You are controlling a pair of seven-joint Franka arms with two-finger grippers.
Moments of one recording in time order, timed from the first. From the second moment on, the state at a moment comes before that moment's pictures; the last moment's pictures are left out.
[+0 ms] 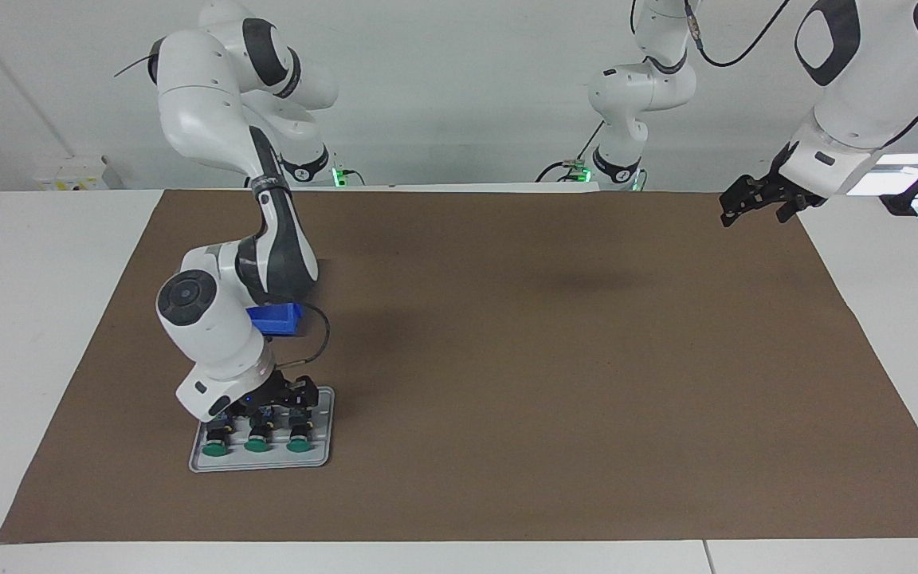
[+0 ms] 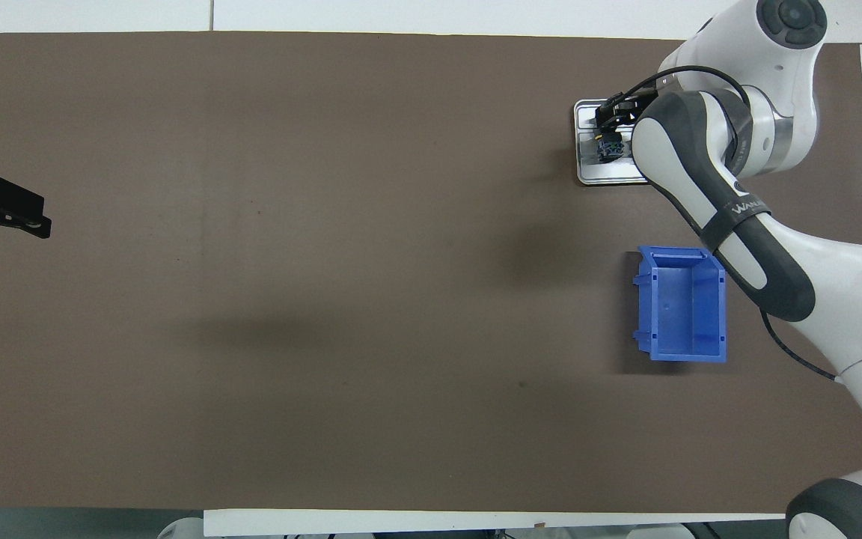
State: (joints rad) left arm 0.04 0.01 -0.13 -1.59 0.01 1.44 -0.05; right arm -0.08 0.64 0.24 -1.39 -0.10 2.12 0.06
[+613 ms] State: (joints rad) left arm 0.04 0.01 -0.13 -1.59 0.01 1.44 -0.05; right arm -0.03 0.69 0.23 -1.38 -0.19 2.15 0.07
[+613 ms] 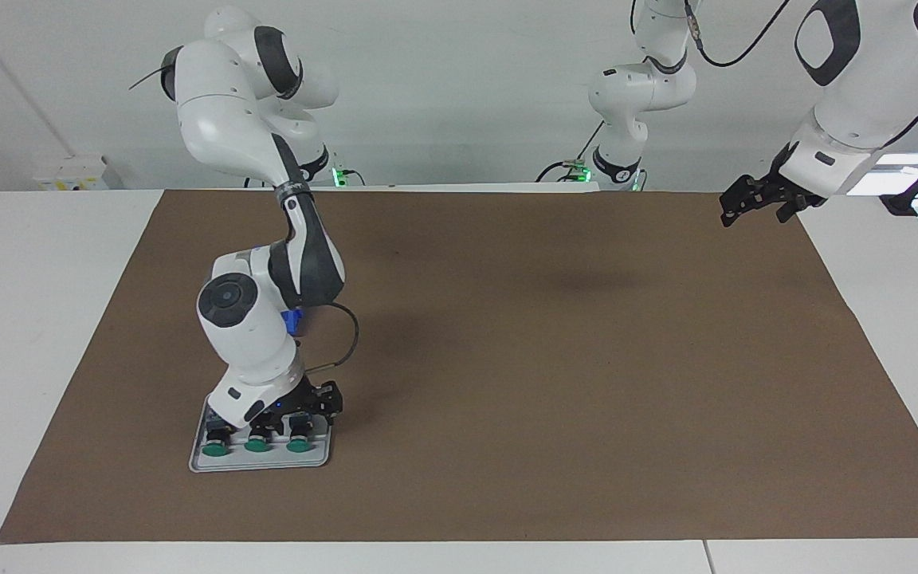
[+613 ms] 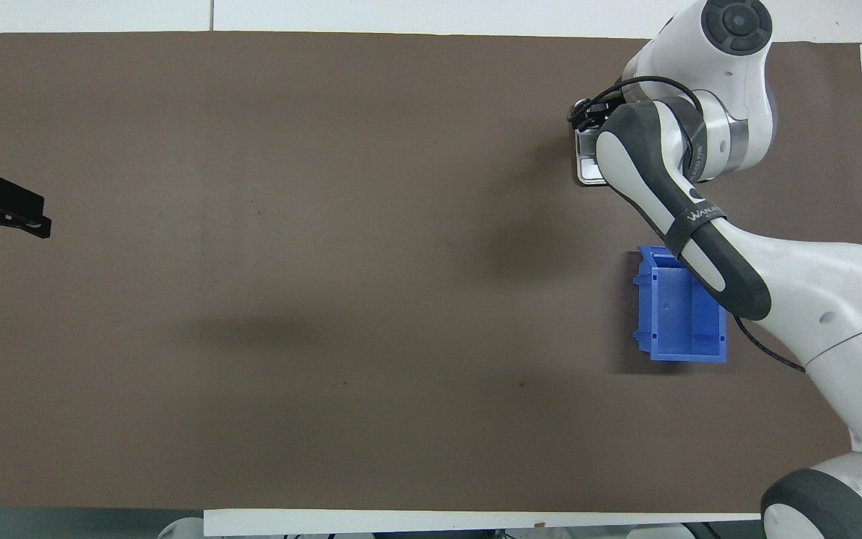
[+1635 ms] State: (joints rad) left arm 0.04 0.01 -0.13 -1.59 0.01 1.44 -0.05; right arm -0.04 0.70 0.23 -1.41 -0.22 2.17 0.07
